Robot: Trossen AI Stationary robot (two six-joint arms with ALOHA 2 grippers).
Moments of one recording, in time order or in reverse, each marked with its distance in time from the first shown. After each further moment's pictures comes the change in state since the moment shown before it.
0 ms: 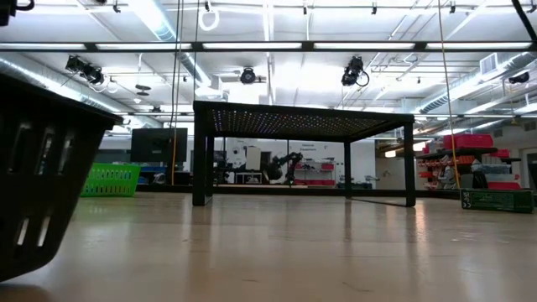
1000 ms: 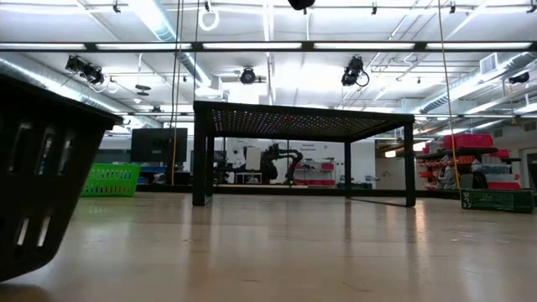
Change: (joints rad) left arm -0.278 0.397 -0.139 0.357 0.098 -0.597; right arm 0.091 -0.163 -0.255 -0.029 0.373 0.243
